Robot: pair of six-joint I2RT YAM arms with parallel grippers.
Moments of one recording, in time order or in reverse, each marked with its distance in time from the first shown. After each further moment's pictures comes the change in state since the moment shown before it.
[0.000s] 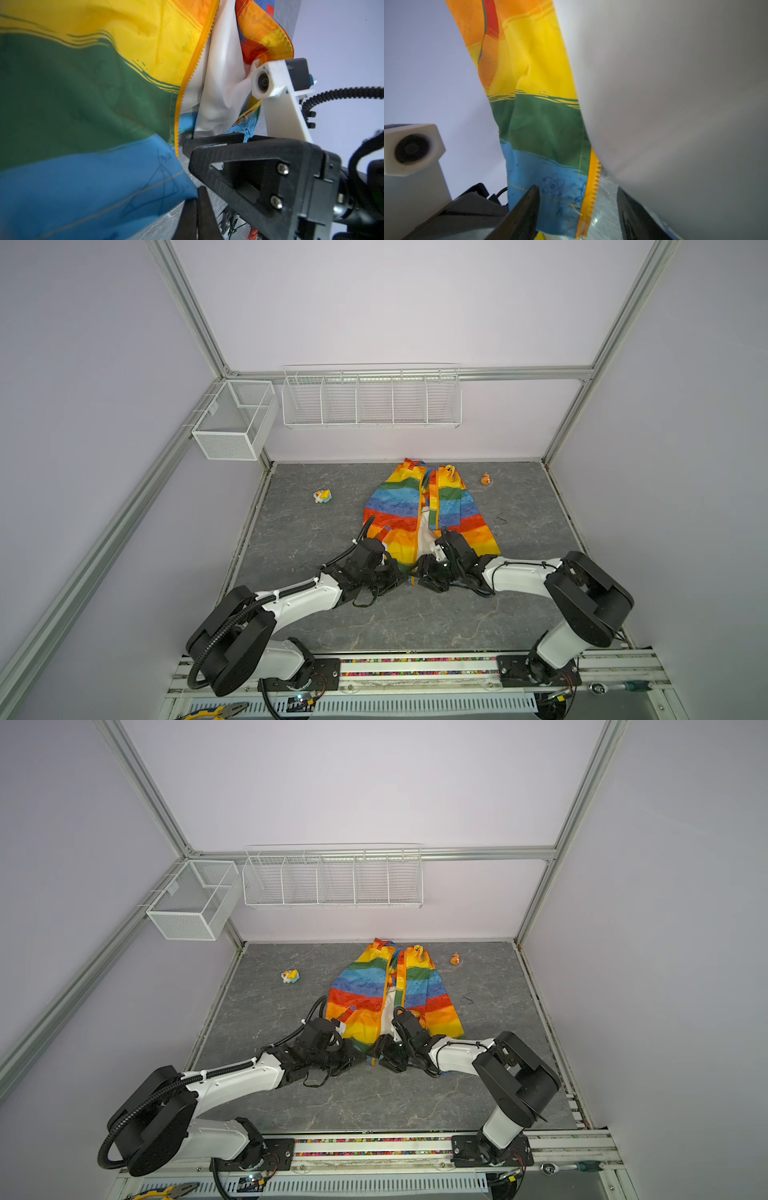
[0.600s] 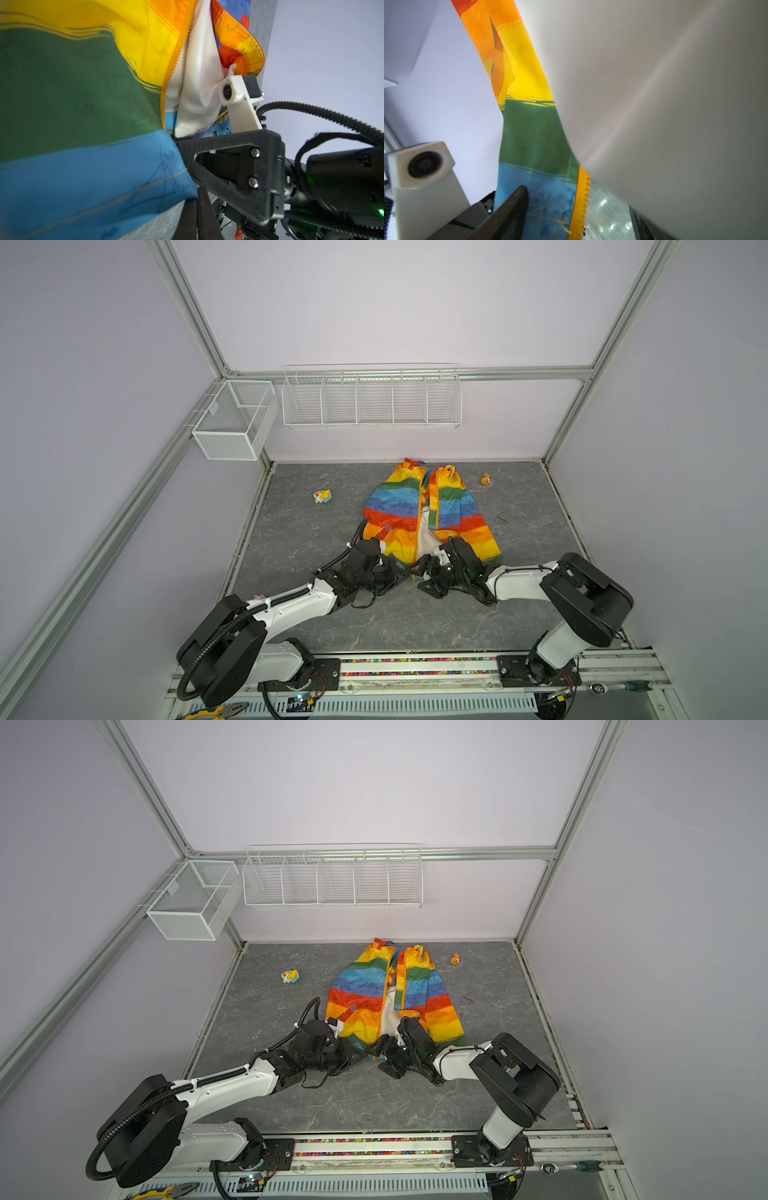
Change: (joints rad) left arm -0.005 -0.077 -0.063 0.102 0.003 -0.064; right arm 0.000 0.004 -0.130 0.272 -0.014 0.213
